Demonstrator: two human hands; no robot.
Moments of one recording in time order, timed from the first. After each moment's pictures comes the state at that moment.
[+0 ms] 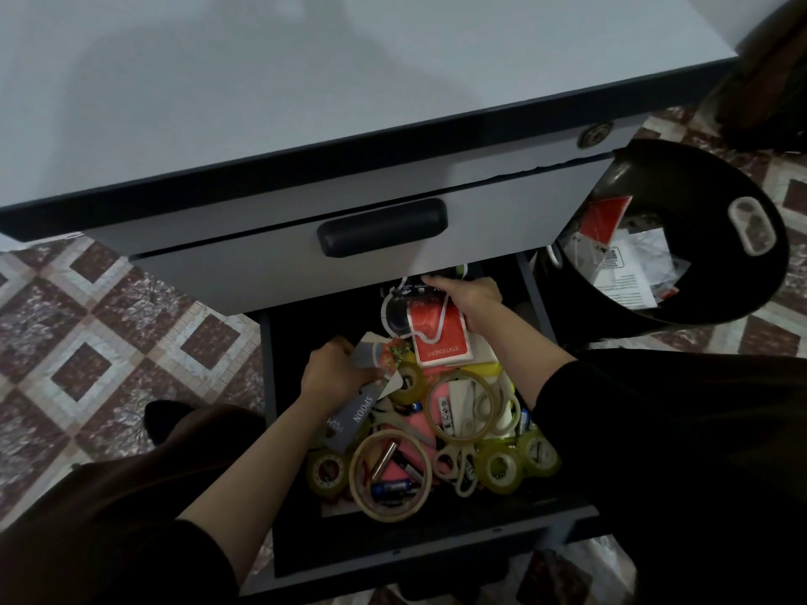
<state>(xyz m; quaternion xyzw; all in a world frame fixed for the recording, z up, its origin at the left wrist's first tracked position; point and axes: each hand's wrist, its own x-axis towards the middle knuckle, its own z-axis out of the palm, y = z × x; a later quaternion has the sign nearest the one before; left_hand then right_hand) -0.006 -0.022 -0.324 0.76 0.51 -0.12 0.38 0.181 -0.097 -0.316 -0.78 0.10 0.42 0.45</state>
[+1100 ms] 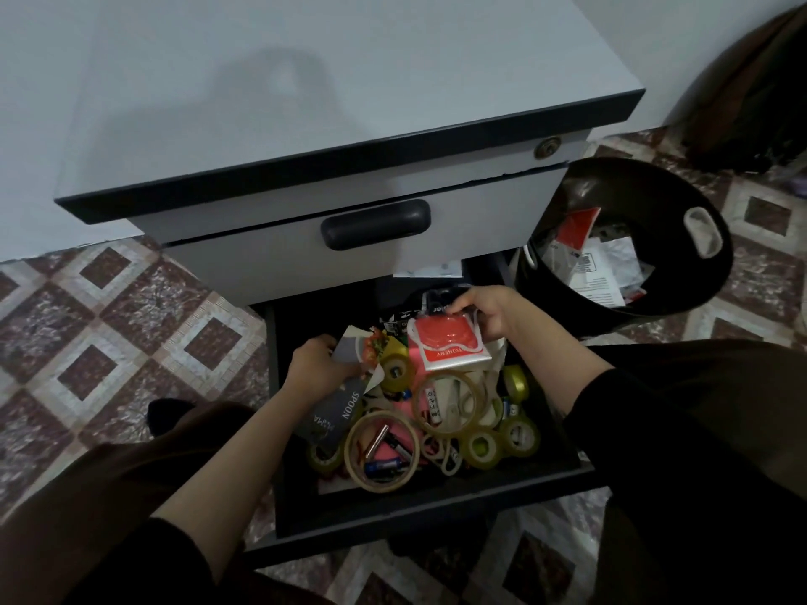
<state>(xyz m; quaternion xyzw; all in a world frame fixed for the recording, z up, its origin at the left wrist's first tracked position) -0.026 -0.036 -0.281 0.75 0.50 -0.08 0.42 0.187 -0.145 -0.283 -0.71 0.05 0.59 0.39</state>
